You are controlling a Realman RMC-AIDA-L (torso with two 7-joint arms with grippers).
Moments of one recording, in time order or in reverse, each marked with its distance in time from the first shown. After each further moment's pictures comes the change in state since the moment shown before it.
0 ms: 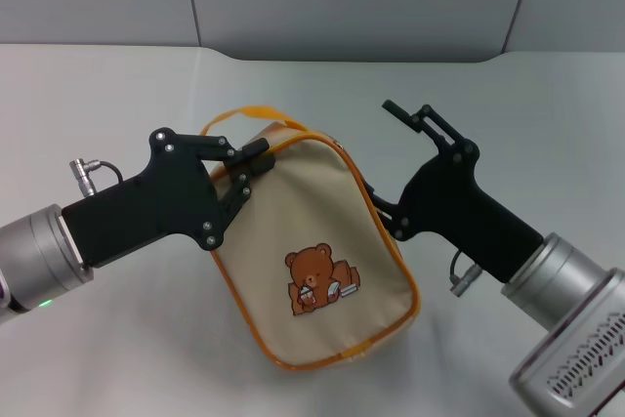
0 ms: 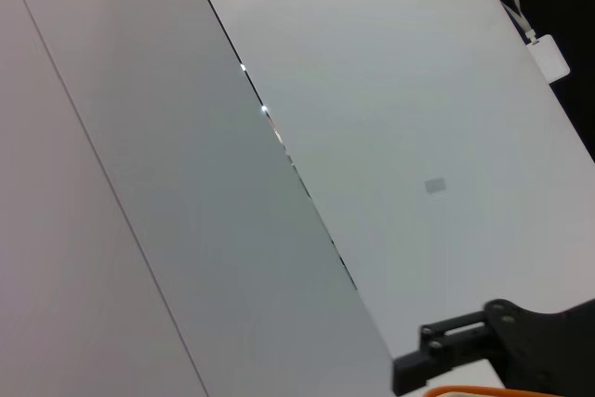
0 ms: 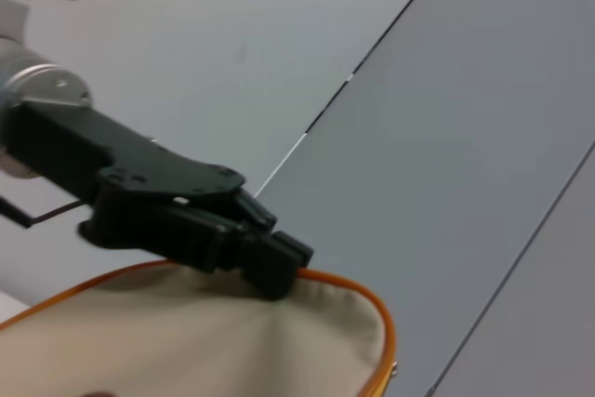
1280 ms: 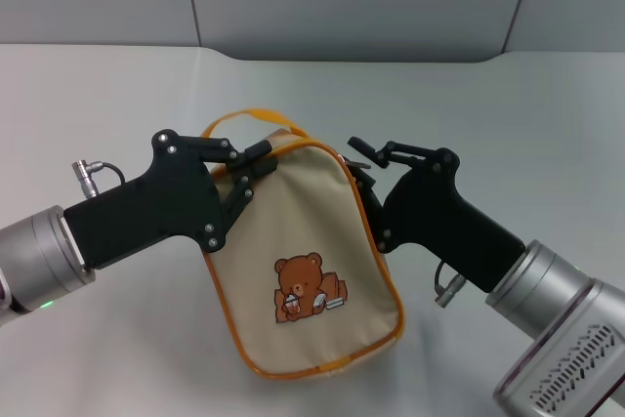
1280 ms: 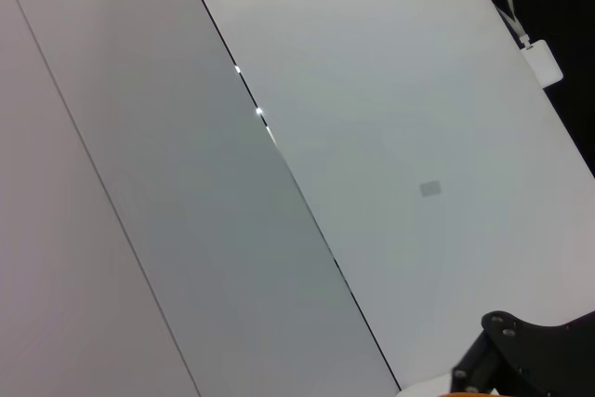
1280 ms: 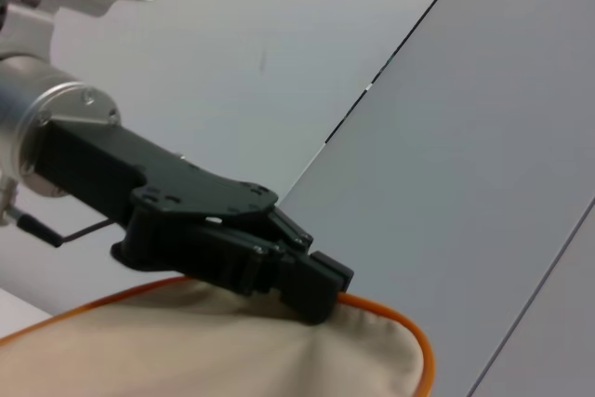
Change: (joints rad) left arm 0.000 -0.001 0.009 0.001 -0.004 0.003 -0.003; right arm 0.016 0.000 0.018 0.043 -0.037 0.019 -0.041
